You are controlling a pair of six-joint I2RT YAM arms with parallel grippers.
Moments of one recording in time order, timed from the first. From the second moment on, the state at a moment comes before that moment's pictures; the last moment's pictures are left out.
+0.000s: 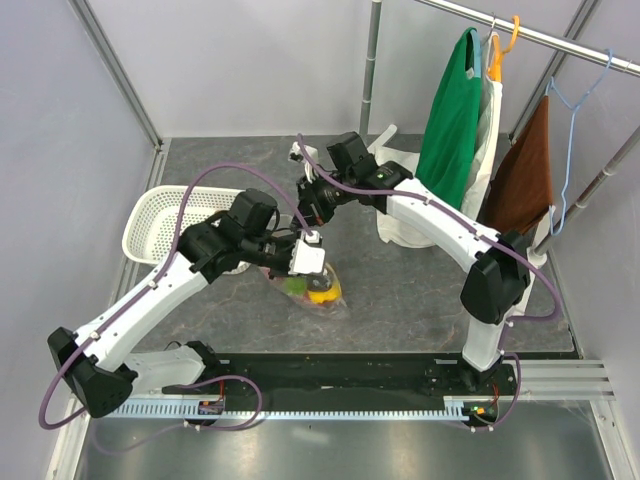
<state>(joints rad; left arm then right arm) -0.72 1.15 1.19 -0.82 0.64 0.93 0.70 1.83 1.73 -0.58 -0.71 0.13</state>
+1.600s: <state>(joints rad) -0.74 1.19 1.16 -0.45 0.35 0.09 0.56 1.16 1.09 -0.26 -0.68 -0.15</state>
